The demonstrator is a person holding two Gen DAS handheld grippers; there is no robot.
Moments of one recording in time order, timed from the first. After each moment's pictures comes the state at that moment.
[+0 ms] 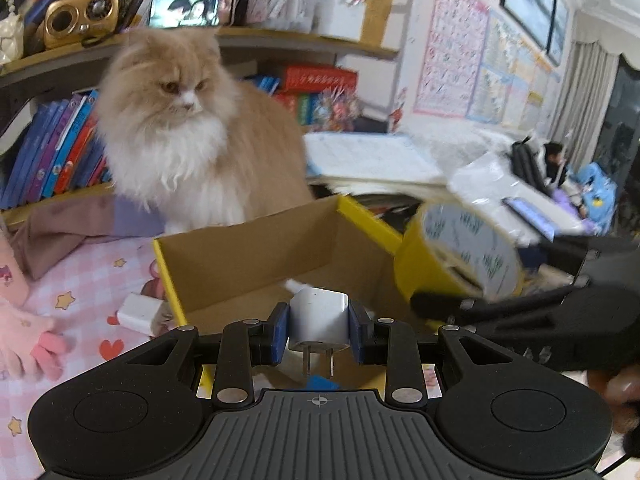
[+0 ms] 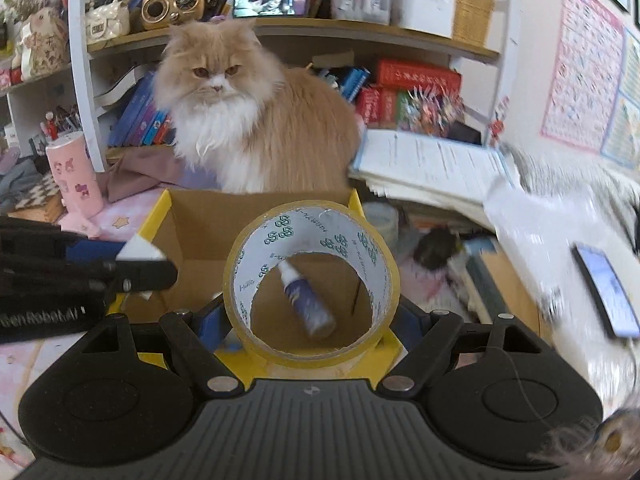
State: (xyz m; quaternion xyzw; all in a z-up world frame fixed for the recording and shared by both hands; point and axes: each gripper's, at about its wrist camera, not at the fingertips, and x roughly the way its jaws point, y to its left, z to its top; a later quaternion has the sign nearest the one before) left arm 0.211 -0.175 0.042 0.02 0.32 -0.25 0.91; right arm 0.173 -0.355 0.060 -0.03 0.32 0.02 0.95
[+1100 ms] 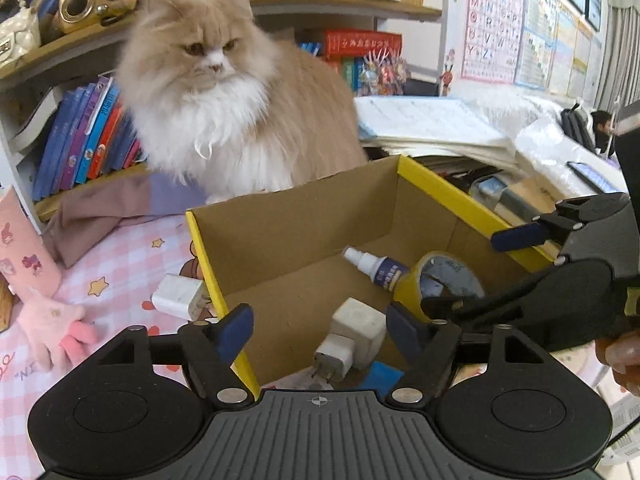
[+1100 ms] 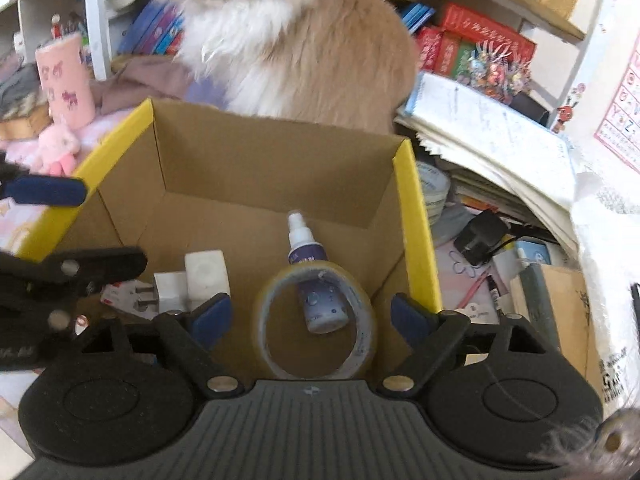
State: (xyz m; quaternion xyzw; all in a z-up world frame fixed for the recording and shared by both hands) left arm 0.225 -0.180 0.015 0.07 0.34 -0.18 0.92; right arm 0.248 -0.349 0.004 -0.09 0.40 0.06 0.91
